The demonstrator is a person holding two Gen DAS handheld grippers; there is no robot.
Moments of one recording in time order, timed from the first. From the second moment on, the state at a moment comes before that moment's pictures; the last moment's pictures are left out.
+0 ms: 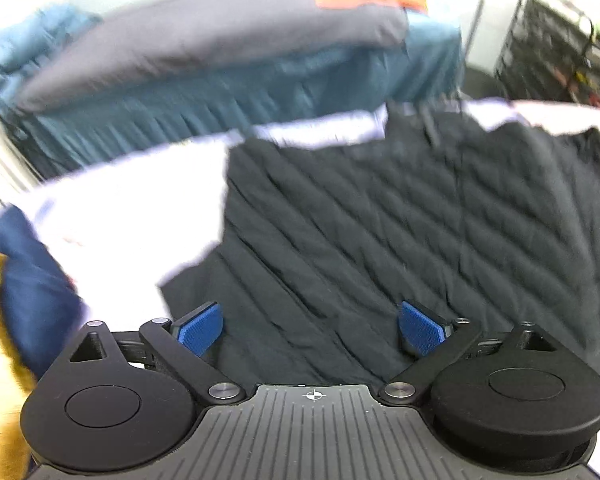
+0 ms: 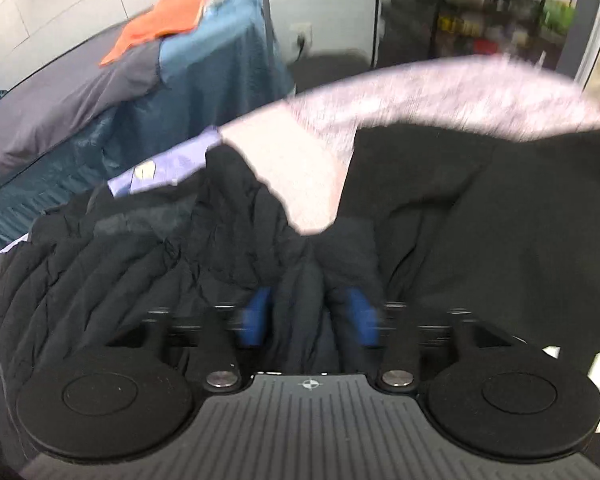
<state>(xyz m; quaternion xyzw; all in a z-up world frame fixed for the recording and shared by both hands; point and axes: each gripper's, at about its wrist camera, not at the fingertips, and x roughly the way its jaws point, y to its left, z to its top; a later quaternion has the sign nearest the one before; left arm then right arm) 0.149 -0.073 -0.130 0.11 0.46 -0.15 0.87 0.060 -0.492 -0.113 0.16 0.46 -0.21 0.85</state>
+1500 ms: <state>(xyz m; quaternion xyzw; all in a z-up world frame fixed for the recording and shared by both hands) 0.138 -0.054 -0.160 0.06 0.53 -0.16 0.83 0.072 -0.371 -0.162 0.03 0.57 -0.08 0.82</state>
